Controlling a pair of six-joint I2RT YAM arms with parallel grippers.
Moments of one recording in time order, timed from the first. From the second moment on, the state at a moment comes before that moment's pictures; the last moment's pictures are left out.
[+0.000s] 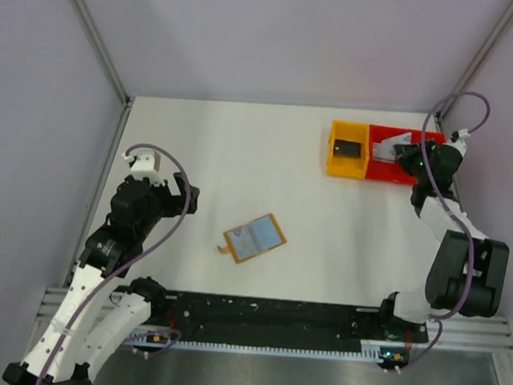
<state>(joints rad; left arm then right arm) -0.32 0.62 0.79 -0.55 -0.11 -0.38 -0.19 1.39 0.75 0.40 -0.19 0.85</state>
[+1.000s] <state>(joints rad) -0.33 0.65 0.73 -0.54 -0.28 -0.28 -0.16 1.96 1.21 0.23 -0.23 0.76</state>
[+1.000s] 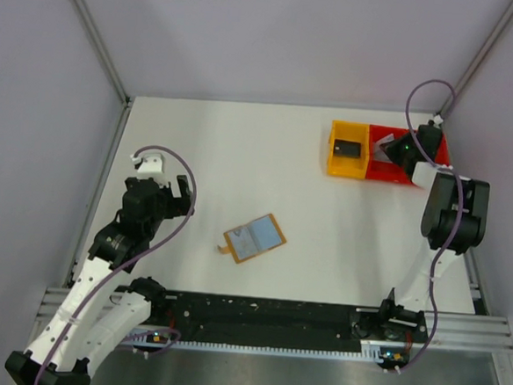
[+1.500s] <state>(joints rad) -0.33 0.62 0.72 -0.54 -0.30 -0.28 -0.14 1.97 1.23 0.17 -0.19 0.77</state>
